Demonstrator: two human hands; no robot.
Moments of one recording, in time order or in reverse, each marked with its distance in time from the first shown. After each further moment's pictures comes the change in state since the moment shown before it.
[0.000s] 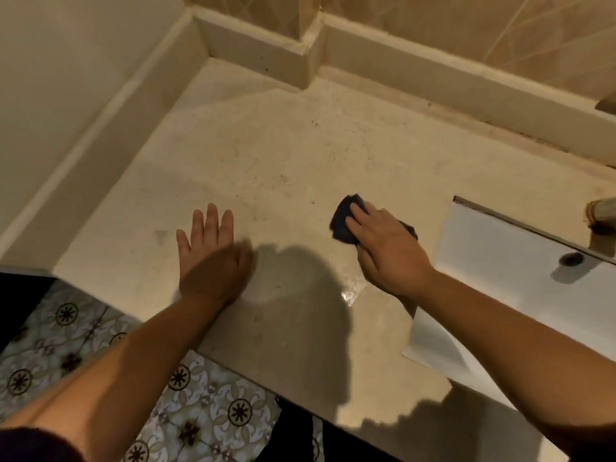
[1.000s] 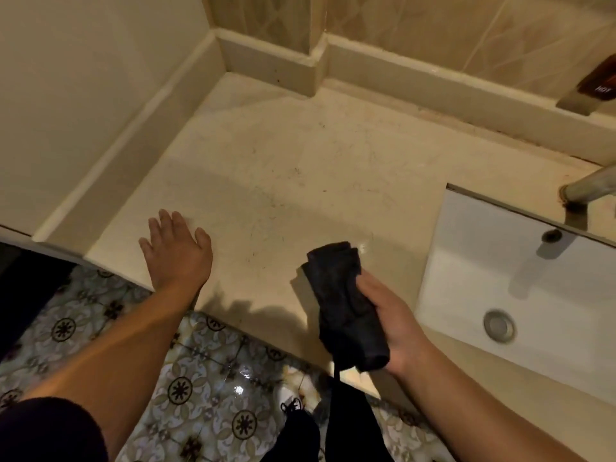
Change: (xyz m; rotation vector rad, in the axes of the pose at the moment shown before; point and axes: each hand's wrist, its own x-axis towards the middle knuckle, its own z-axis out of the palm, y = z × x) left_hand -0.015 -0.085 -0.001 -0.076 0.045 -0.323; right_hand -0.079 -0.156 0.006 2.276 0.111 0.655
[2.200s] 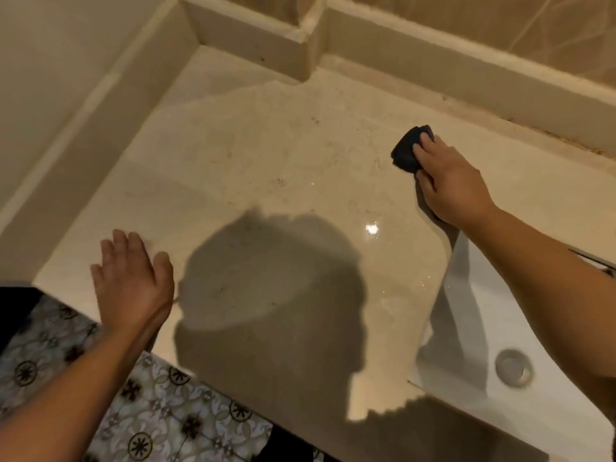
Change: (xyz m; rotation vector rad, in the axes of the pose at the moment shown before) left_hand 0.006 0.001 0.006 0.018 0.060 -0.010; right_hand 0.174 -0.246 -0.090 -2.309 0.233 -0.725
